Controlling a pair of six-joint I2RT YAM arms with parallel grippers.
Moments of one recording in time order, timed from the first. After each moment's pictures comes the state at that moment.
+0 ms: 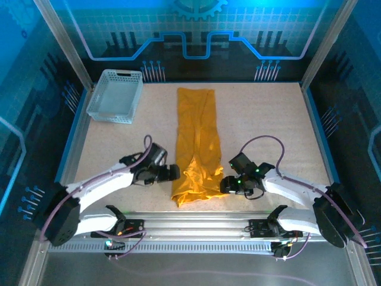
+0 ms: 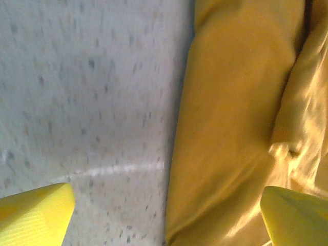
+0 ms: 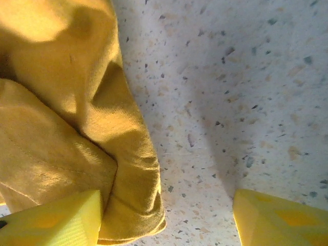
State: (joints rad) left arm -0.63 1.19 0.62 -0.56 0.10 -0.81; right arm 0.66 1.19 0.52 -0.59 -0.18 0.71
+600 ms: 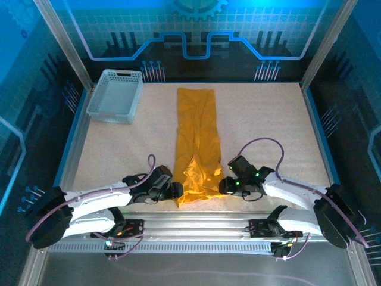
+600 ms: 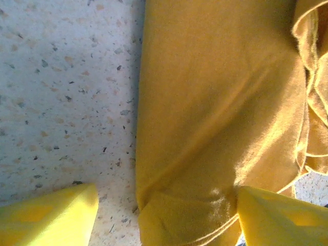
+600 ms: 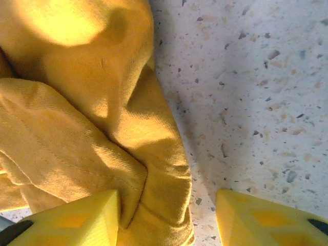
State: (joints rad) left arm -0.88 1.13 0.42 -0.32 0.05 -1.05; right arm 0.70 1.18 0.47 -0.48 -0.19 0.77
